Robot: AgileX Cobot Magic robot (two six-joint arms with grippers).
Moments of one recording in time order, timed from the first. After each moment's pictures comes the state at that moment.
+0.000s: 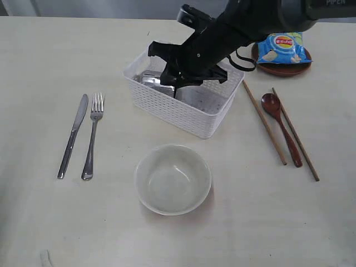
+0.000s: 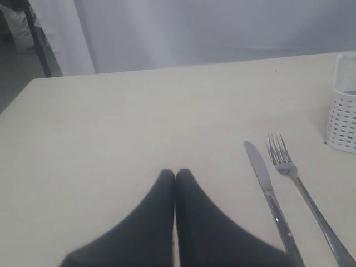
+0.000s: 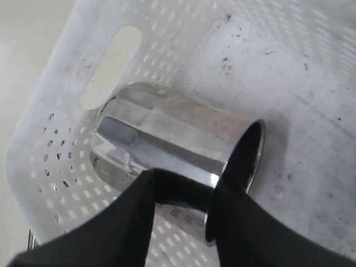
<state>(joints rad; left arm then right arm) -0.09 0.00 0.00 0.15 0.35 -0.08 0.49 2.10 -1.42 0.72 0.58 -0.14</state>
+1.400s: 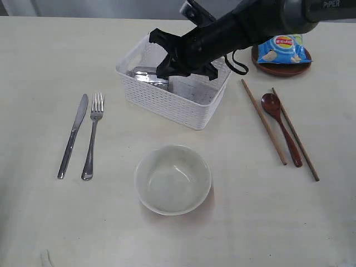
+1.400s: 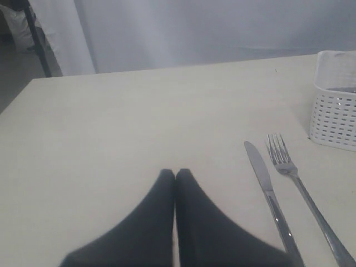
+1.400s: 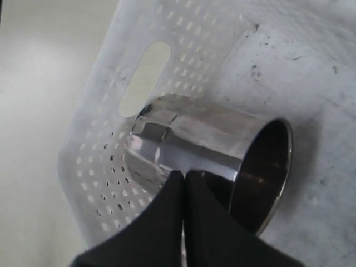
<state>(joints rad) -0.09 0.00 0.00 0.15 0.35 -0.08 0.43 2.16 -1.46 1.08 0.64 -0.46</state>
